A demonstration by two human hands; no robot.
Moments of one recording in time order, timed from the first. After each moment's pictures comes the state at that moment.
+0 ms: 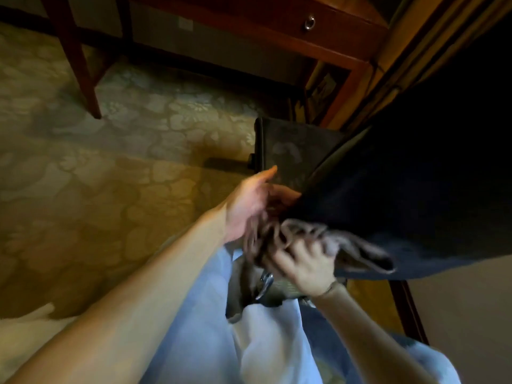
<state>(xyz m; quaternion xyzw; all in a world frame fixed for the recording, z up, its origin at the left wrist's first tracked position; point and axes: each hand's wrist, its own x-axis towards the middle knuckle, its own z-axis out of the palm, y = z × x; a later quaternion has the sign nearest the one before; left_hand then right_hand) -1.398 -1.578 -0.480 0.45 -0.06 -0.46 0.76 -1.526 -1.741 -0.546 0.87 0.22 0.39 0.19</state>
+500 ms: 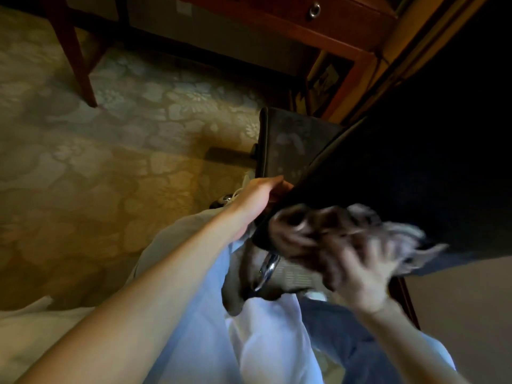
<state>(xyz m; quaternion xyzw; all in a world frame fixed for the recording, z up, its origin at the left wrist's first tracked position) -1.412 -1.589 -0.474 0.56 -0.04 -0.37 0.75 -1.568 -1.763 -0.490 0.91 0.10 0.40 0.07</state>
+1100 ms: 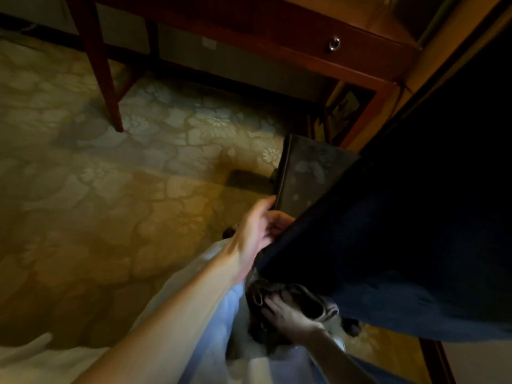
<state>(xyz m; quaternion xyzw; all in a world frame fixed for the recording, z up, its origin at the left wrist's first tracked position) -1.386 -1.586 -0.487 0.49 0.04 -0.34 0.80 -1.500 -1.756 -0.689 0.91 0.35 0.09 0.19</state>
